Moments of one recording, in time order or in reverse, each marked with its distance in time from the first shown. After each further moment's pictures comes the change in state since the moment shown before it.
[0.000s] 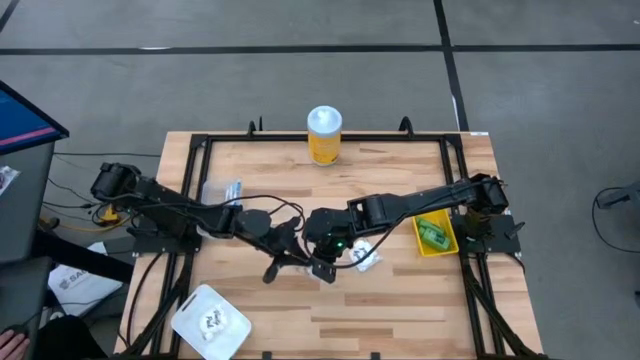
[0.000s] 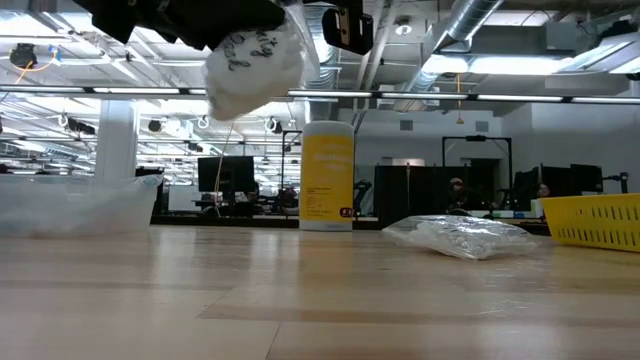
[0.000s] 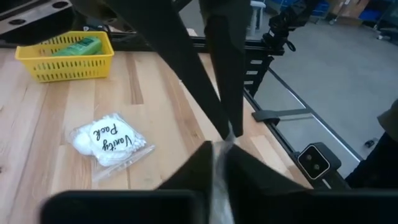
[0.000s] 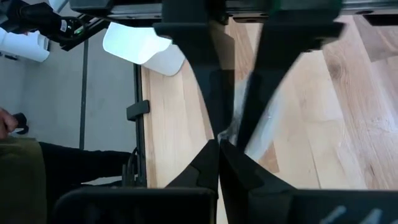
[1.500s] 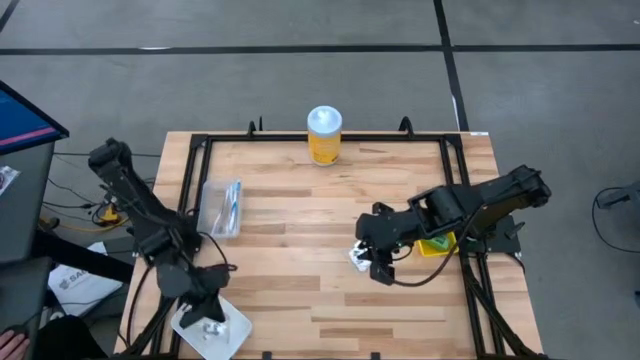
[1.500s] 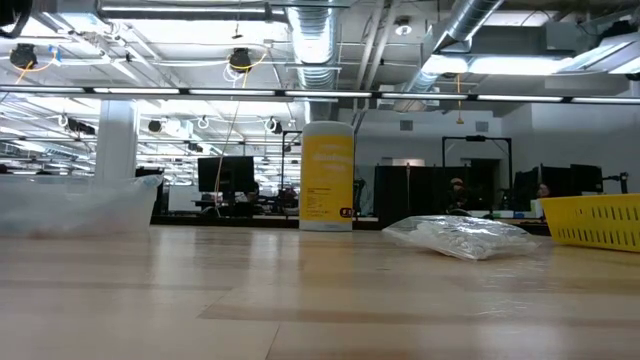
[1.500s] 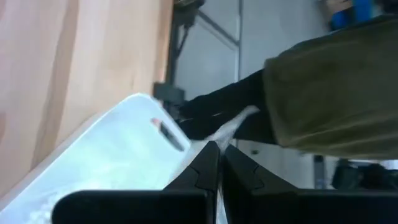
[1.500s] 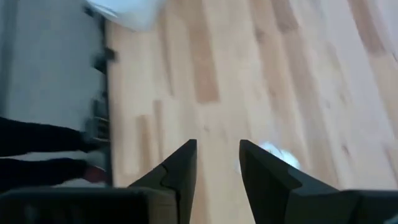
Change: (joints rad) left arm -0.721 -0.389 -0.004 -0.648 -0.231 -1.073; right arm 0.168 -0.317 -0.001 -0.433 0.310 -0.038
